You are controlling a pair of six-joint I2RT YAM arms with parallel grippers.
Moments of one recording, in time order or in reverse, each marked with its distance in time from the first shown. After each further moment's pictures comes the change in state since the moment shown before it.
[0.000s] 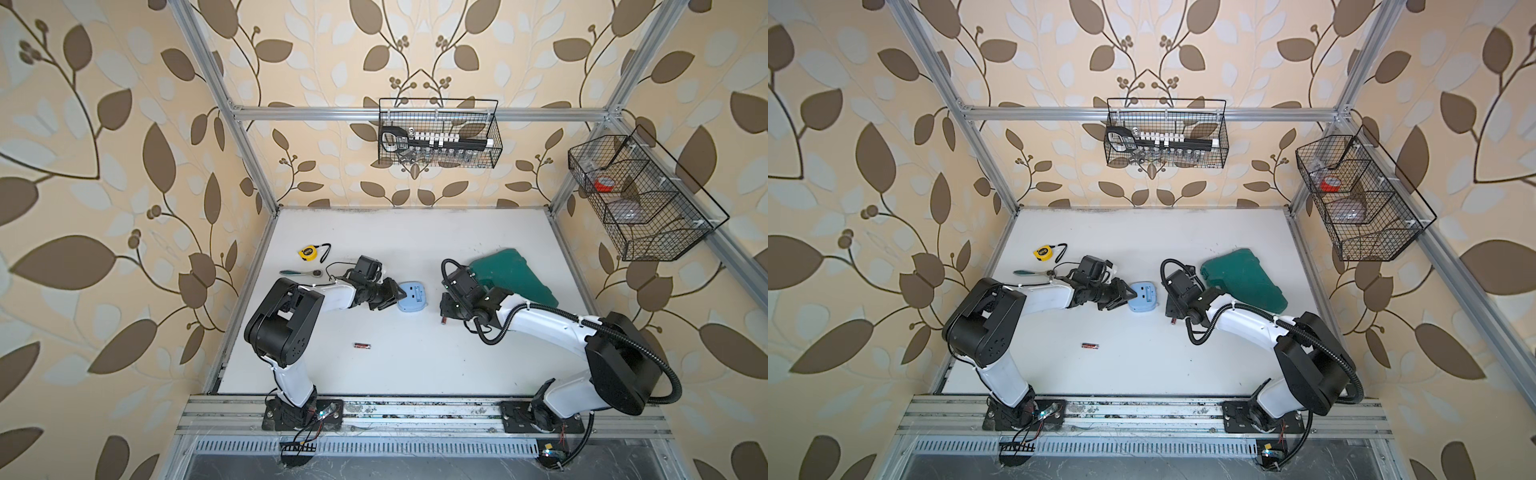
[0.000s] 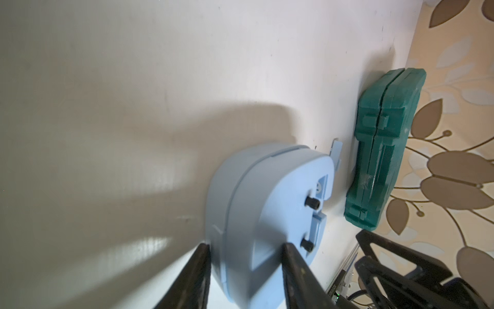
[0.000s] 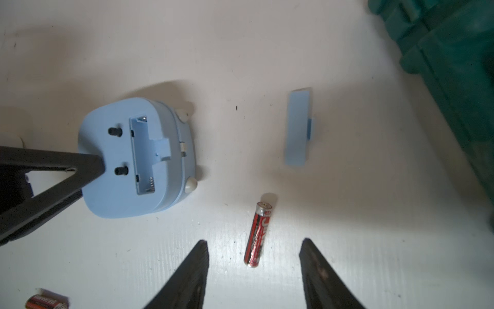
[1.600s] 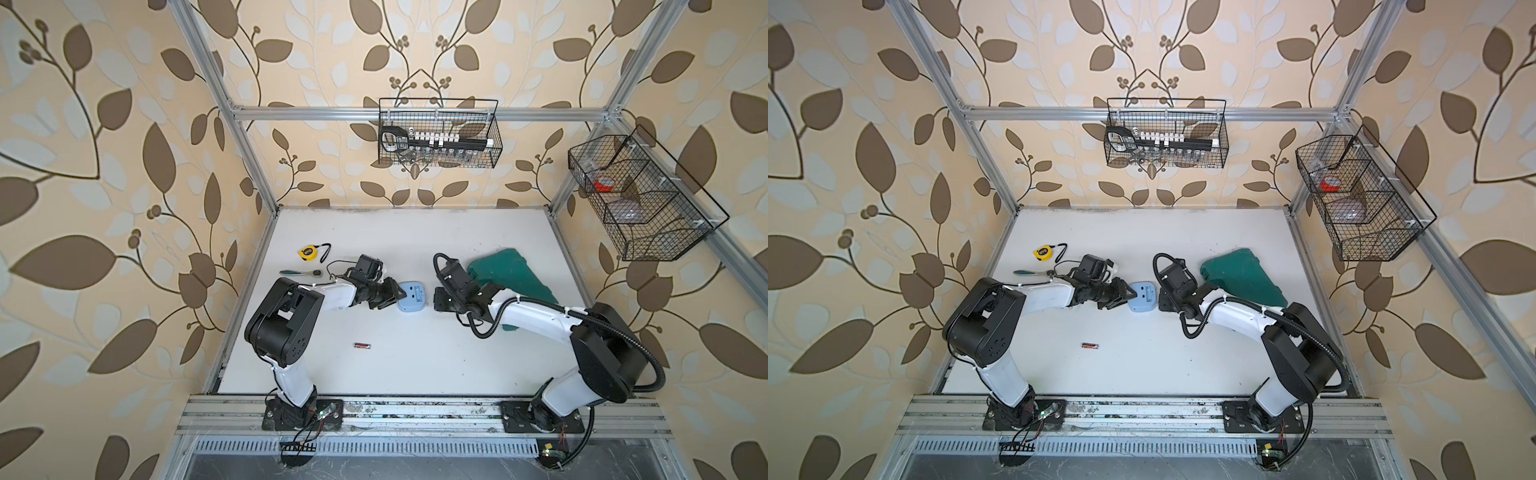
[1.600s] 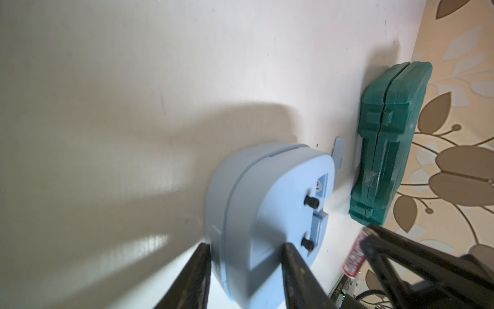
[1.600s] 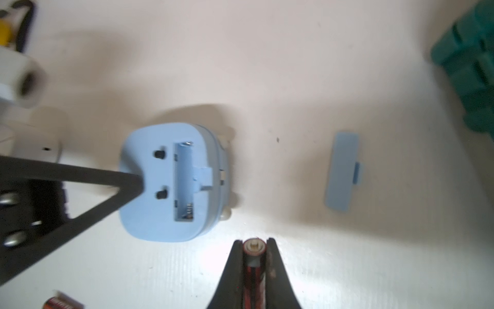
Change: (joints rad) left arm 0.000 -0.002 0.009 -0.019 -0.006 0.029; right arm -0.028 0.060 0.046 0.180 -0.053 -0.156
